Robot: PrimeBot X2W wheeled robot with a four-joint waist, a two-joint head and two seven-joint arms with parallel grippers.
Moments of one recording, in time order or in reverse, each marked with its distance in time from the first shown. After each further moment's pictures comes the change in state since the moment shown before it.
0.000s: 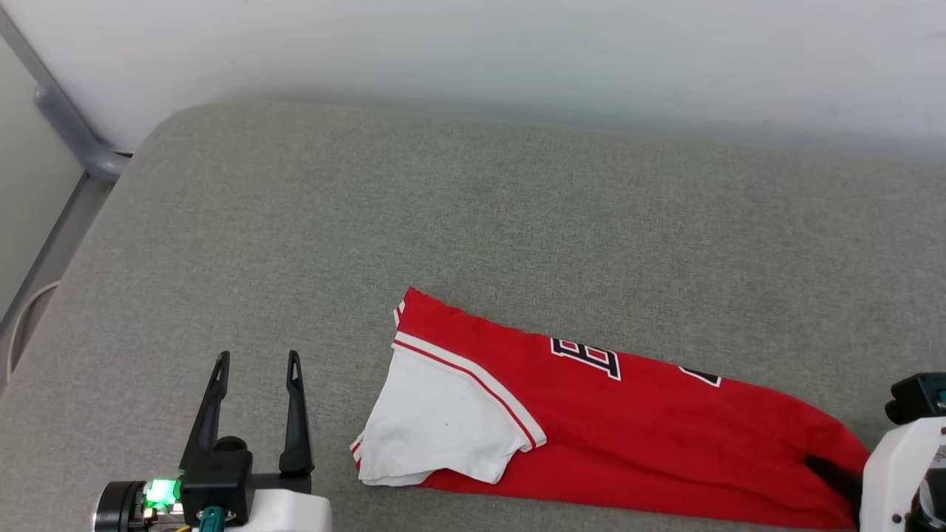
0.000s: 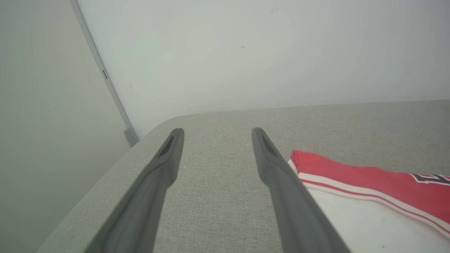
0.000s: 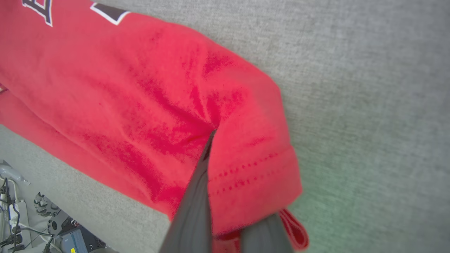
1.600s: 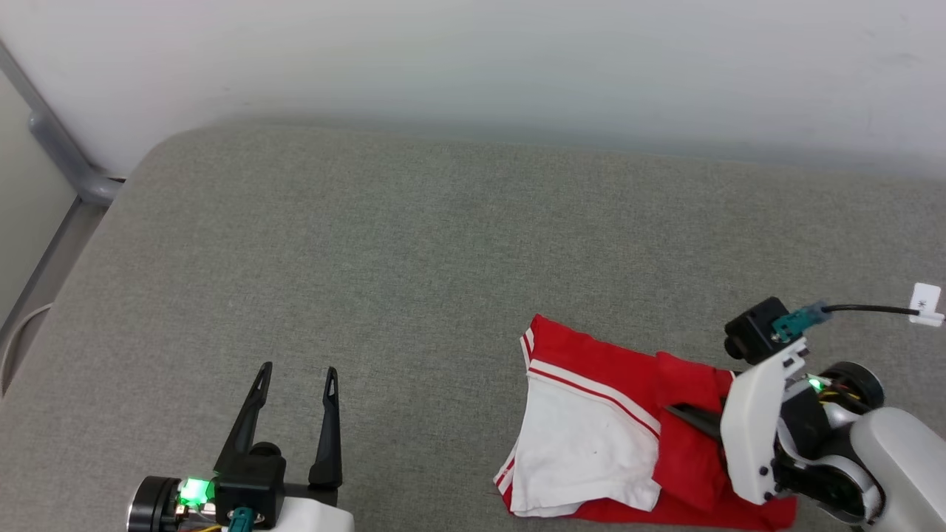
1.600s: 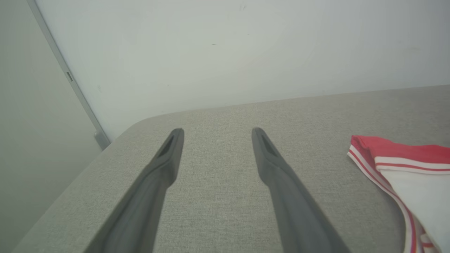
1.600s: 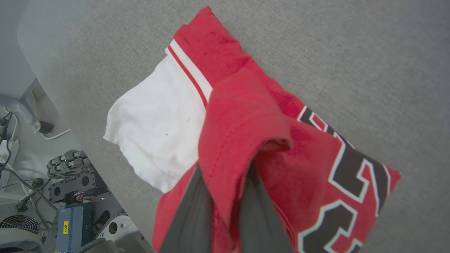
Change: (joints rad) left arm 0.015 -0.067 0.036 0.060 0.078 -0.143 0.000; right arm -0.164 0.090 0.160 -0.278 -0.122 0.000 0.142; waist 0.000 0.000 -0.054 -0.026
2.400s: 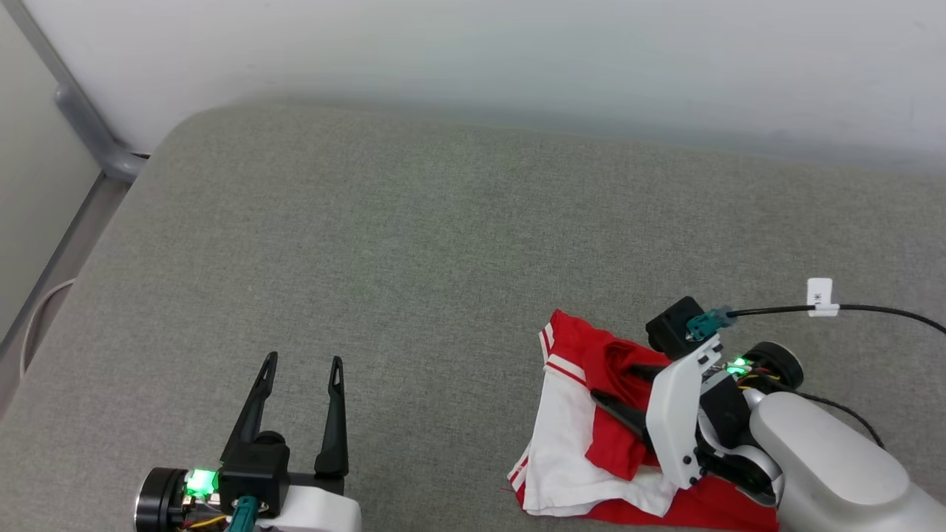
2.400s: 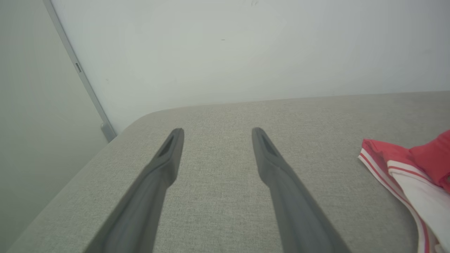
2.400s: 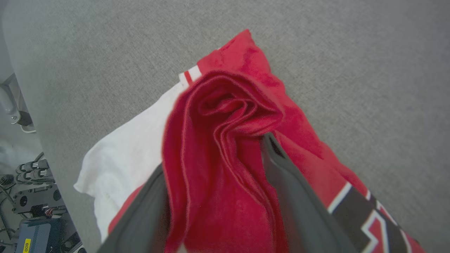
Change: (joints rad) left arm -0.036 -0.033 0.005 0.015 0.000 -0.013 0.000; right arm -0.241 0.177 0.305 0.405 -0.073 0.000 -0.272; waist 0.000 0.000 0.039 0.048
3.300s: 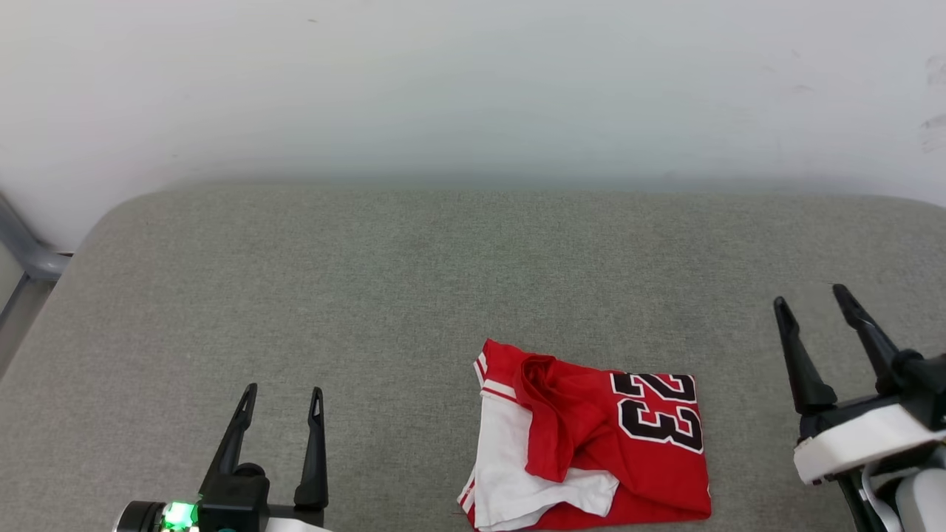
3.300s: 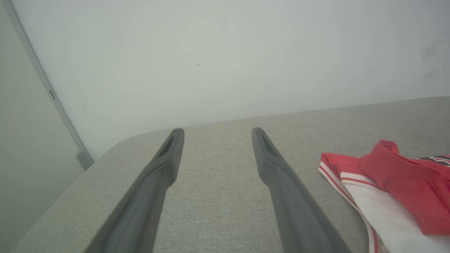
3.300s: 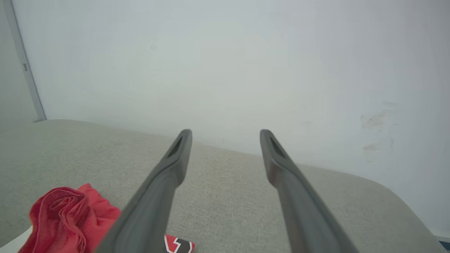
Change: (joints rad) left arm 0.086 0.024 0.031 -0.039 0.002 -0.009 0.000; right arm 0.413 0.062 -0.753 -0.276 -0.471 0.000 -0.607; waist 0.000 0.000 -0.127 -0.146
